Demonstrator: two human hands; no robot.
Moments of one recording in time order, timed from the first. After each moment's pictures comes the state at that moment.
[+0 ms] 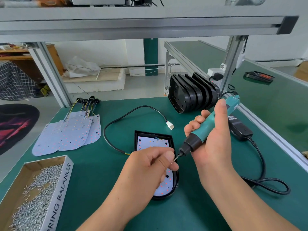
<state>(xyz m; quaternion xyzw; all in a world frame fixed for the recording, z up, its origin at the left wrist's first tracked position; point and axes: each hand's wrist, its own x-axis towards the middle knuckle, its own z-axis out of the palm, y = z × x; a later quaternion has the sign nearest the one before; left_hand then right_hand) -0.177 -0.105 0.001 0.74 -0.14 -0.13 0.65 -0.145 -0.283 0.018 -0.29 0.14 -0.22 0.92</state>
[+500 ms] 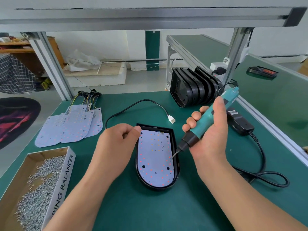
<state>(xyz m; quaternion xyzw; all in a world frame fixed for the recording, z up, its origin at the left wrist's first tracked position) -0.131 -0.064 0.002 0.88 -0.03 0.05 0.48 -0.142 -0.282 0.003 -0.34 0.10 -0.21 0.91</state>
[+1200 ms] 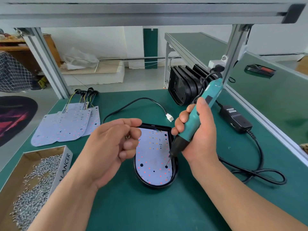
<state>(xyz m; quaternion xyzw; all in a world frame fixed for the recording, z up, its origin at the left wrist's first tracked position) -0.138 -0.060 0.014 0.59 -0.03 -0.13 0.80 -0.140 -0.271 -0.002 -0.38 0.03 -0.15 0.91</state>
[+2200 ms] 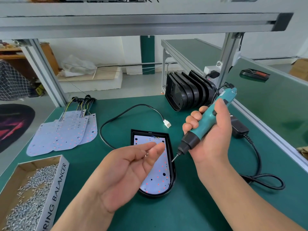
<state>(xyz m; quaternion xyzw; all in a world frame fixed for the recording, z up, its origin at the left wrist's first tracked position) -0.158 -0.085 0.011 0.36 0.07 -0.31 0.88 -0.142 -0.291 0.014 -0.29 0.06 -0.21 0.93</state>
